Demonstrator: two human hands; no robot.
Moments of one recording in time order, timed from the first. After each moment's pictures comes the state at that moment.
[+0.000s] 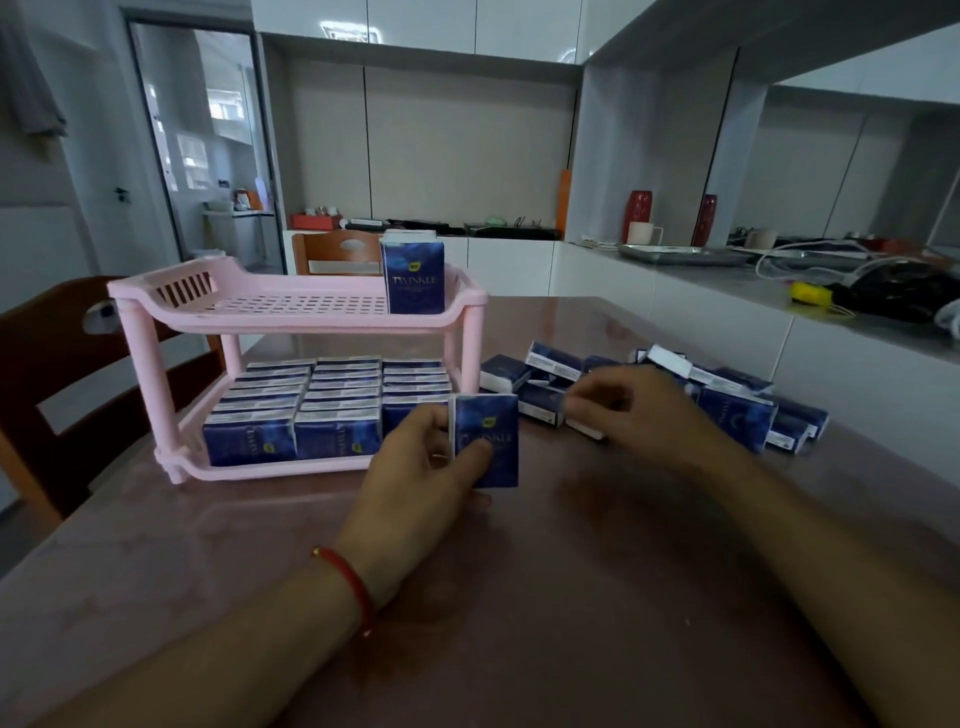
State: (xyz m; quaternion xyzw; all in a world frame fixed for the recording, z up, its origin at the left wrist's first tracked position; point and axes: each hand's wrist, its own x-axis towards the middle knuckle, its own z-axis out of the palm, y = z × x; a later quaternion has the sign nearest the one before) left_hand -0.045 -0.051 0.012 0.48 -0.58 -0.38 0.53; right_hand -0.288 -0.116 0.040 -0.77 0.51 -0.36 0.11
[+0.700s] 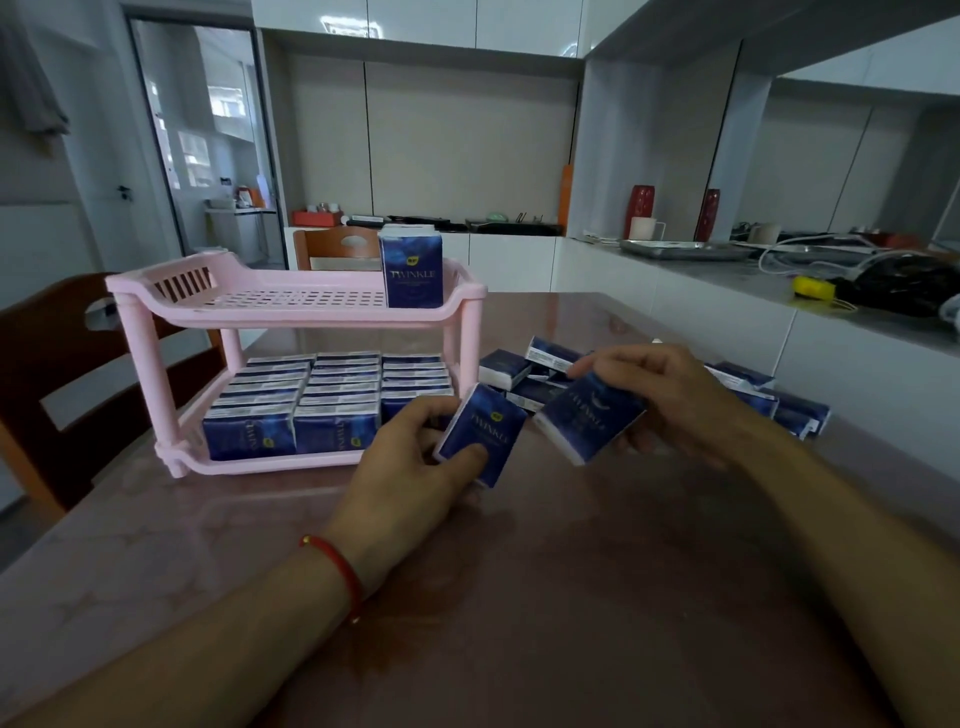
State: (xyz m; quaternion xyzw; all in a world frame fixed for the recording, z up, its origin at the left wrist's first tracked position) left_hand -0.038 -0.052 0.013 0.47 -0.61 -0.38 0.51; right_hand -0.292 -0.092 0.062 -0.69 0.43 -0.44 0.39
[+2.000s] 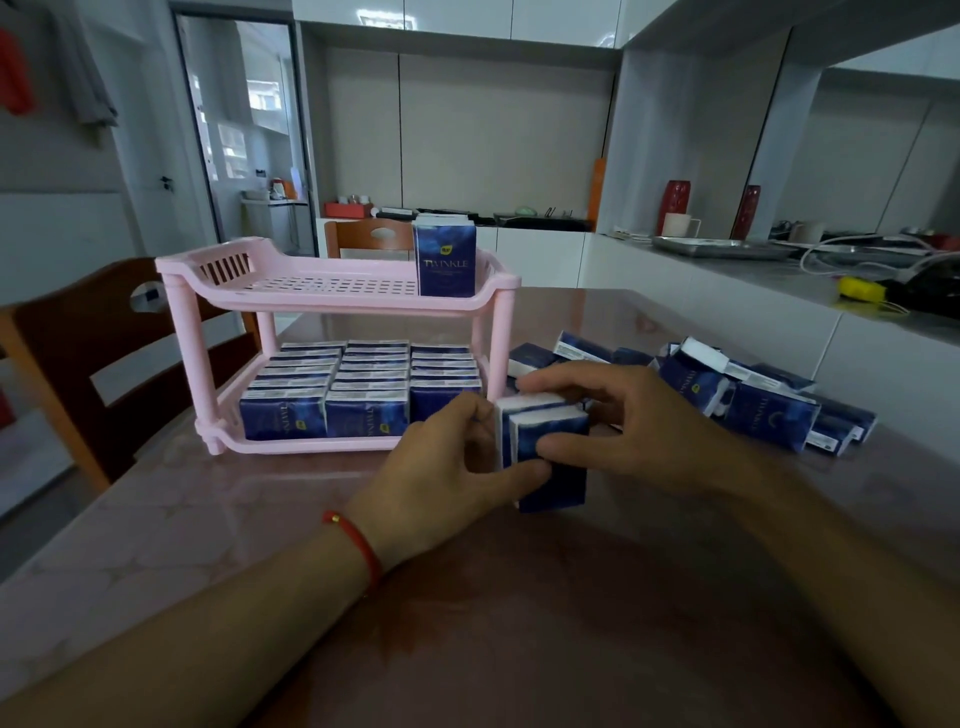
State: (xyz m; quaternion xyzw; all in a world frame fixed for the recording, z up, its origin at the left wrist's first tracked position) left_hand -0.026 -0.050 0.014 0.48 -0.75 -0.23 0.40; right_hand -0.244 -0.076 0.051 -0.85 0.36 -0.32 0.22
